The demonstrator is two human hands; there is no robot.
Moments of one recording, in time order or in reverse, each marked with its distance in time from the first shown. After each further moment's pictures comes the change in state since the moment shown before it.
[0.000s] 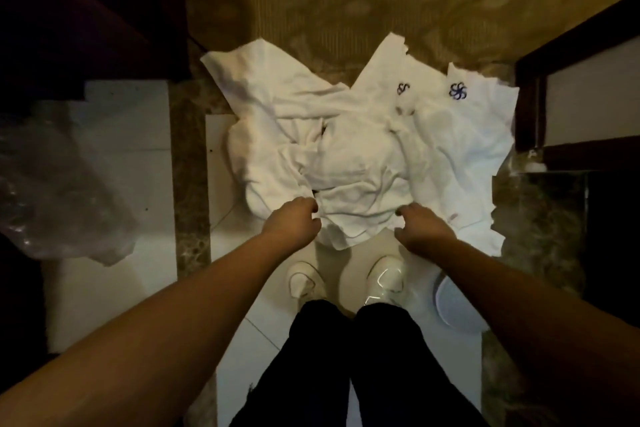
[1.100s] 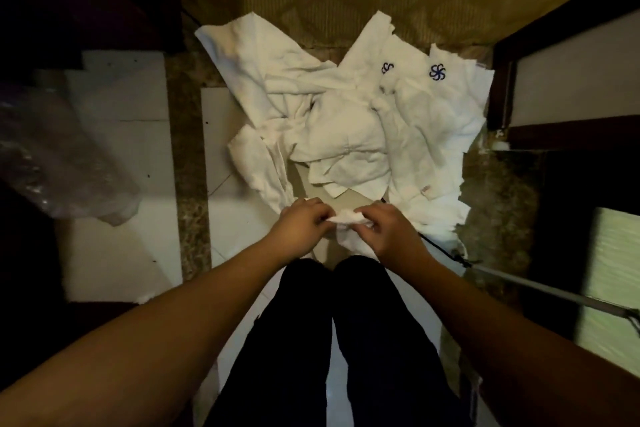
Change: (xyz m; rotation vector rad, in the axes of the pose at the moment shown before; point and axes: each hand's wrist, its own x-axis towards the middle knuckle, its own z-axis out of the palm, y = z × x) left_hand -0.093 0.052 0.005 -0.144 -0.038 0.200; right_hand -0.125 -0.030 -0.015 0.395 0.188 -0.390
